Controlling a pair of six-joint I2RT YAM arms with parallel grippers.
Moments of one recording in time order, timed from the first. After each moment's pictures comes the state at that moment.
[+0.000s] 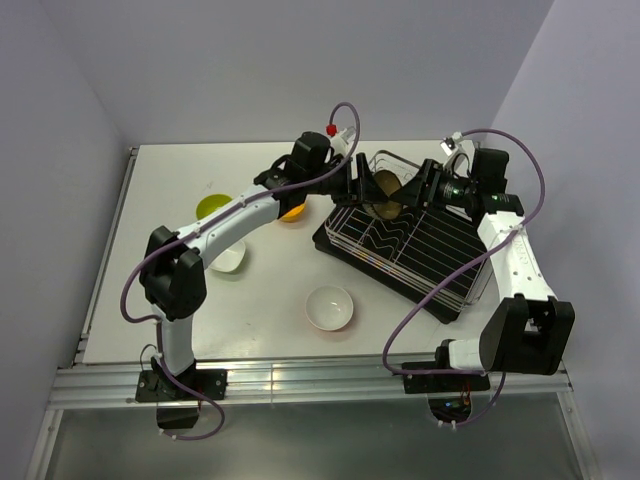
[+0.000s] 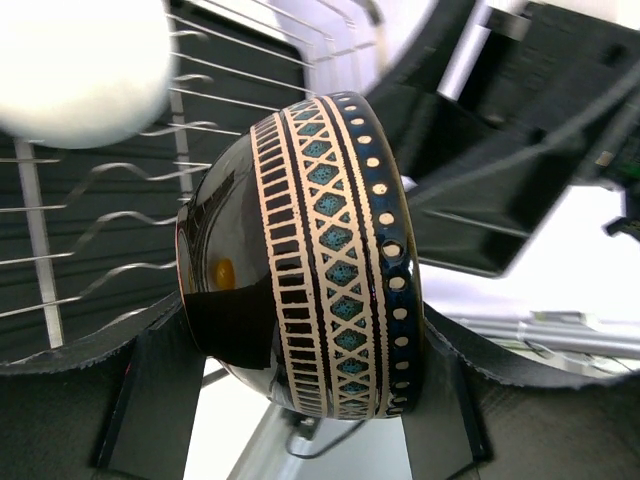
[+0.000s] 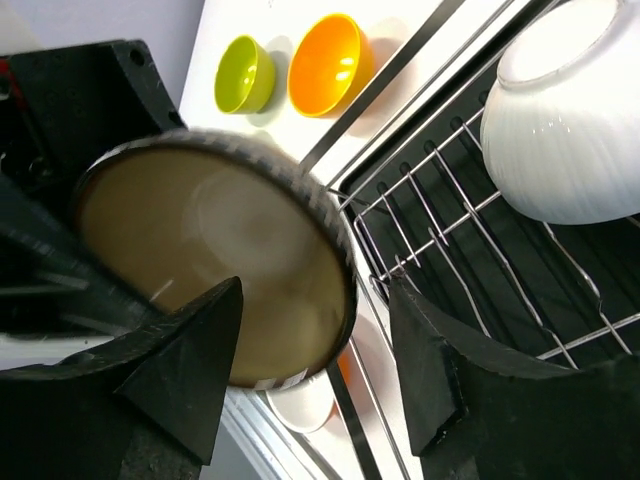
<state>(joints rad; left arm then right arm) -0.74 1.92 1.74 -0.19 0.54 -0.80 -0.12 1.33 1.15 -0.45 -0.88 0.33</state>
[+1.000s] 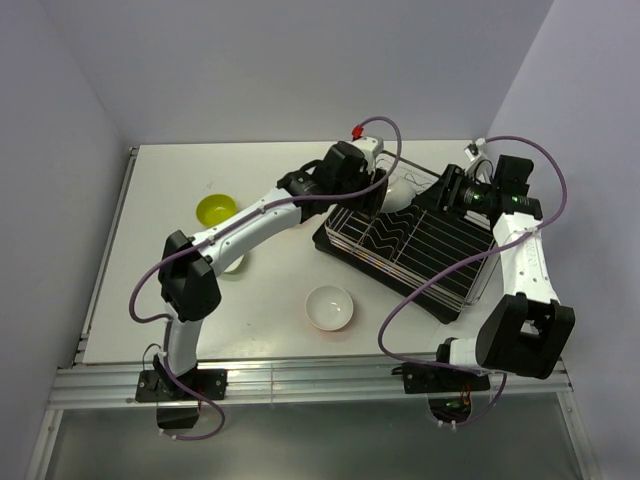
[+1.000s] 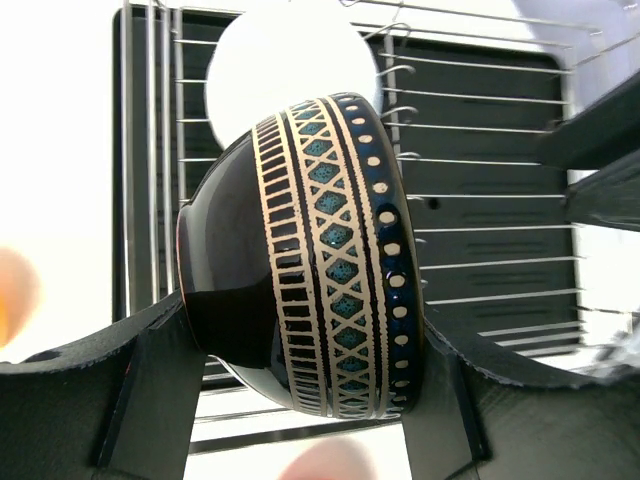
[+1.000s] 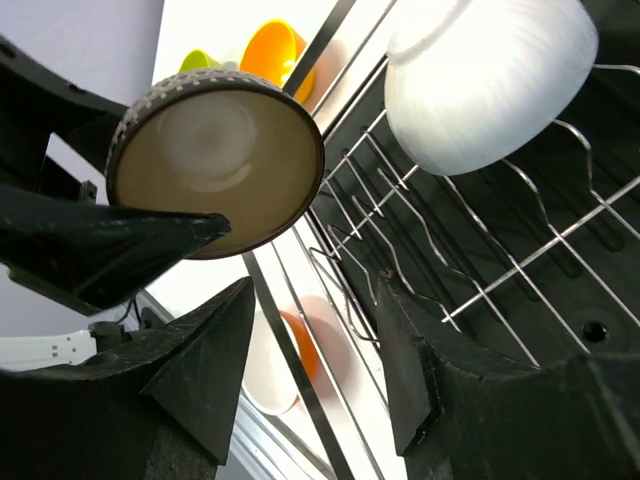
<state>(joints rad) -0.86 1.99 1.93 -0.49 -0.02 -0.34 -0.27 1.33 1.16 -0.57 -0.90 0.21</state>
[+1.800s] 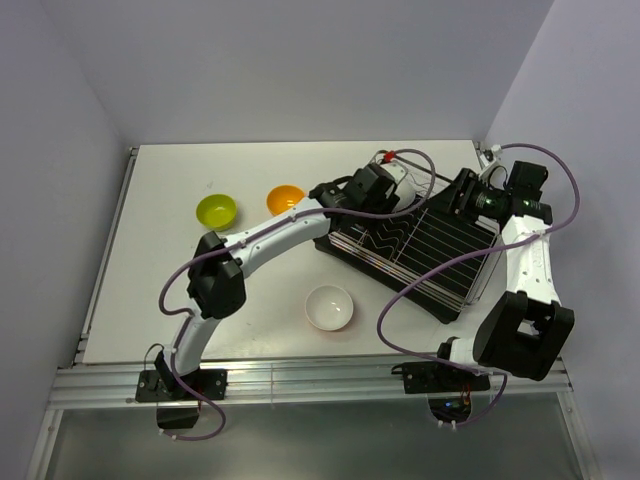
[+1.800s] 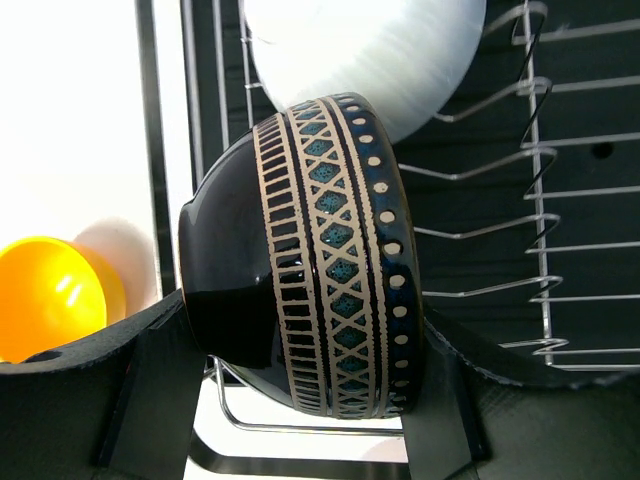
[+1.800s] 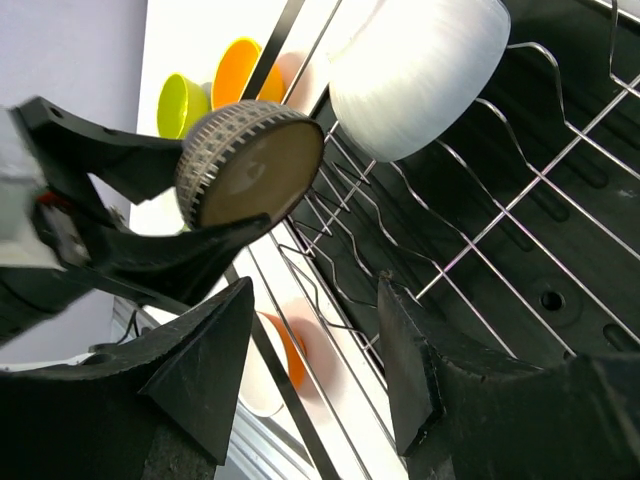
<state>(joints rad) -0.96 2.15 2.08 -0.65 -0.32 -0.09 -0.37 1.33 1.14 -0.60 -0.91 0.19</state>
